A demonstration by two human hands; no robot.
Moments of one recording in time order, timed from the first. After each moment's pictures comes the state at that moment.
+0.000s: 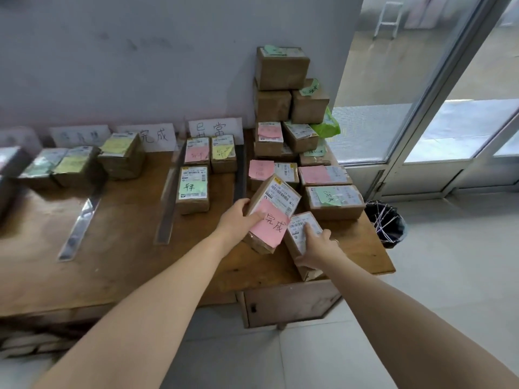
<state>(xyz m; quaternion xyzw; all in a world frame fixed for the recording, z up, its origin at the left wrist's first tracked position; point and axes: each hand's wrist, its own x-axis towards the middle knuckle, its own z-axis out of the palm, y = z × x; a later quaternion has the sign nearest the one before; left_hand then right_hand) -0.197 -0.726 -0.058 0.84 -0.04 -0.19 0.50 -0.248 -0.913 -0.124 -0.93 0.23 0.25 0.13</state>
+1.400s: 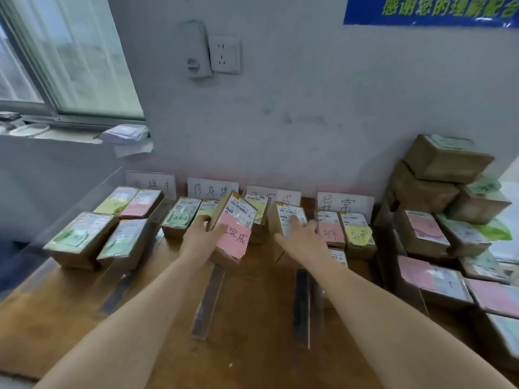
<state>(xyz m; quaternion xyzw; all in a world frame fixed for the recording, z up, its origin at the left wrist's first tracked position) -0.010 -0.356 -0.011 0.84 0.20 0.01 0.51 0.014 -0.565 -0.030 -0.98 0.07 0.06 0.20</state>
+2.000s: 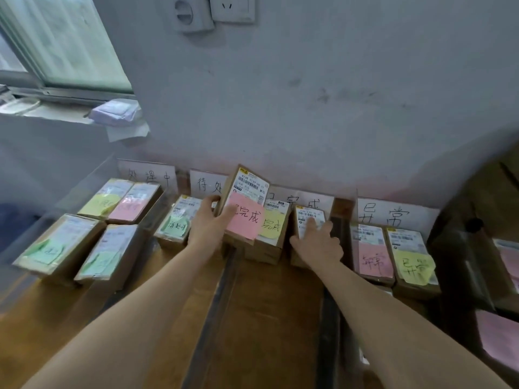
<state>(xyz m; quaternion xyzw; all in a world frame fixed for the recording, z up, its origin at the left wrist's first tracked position) 0.130 -0.353 -0.043 0.83 0.20 0.05 0.51 0.164 -0.558 -0.111 -0.98 0.10 0.12 0.16</state>
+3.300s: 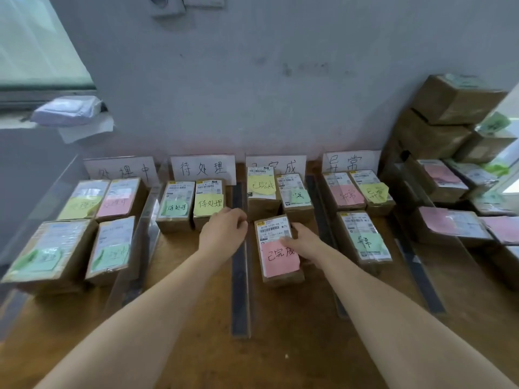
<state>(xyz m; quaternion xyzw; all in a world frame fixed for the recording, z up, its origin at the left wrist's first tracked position) 0.050 -0.309 -0.068 0.96 -0.10 -0.03 0.25 0.025 -0.502 -0.107 -0.83 0.19 0.18 0.49</state>
